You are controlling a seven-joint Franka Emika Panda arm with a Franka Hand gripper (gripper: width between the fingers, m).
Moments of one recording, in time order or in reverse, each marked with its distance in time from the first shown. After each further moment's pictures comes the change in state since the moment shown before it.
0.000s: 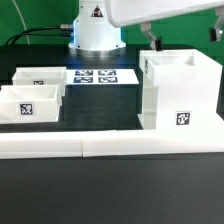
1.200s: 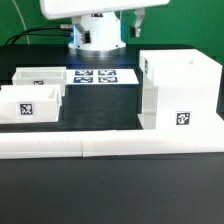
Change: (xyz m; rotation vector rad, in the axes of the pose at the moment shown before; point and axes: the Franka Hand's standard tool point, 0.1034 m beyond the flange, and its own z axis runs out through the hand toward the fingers) arm -0.063 0.128 -0.012 -0.110 -0.049 -0.191
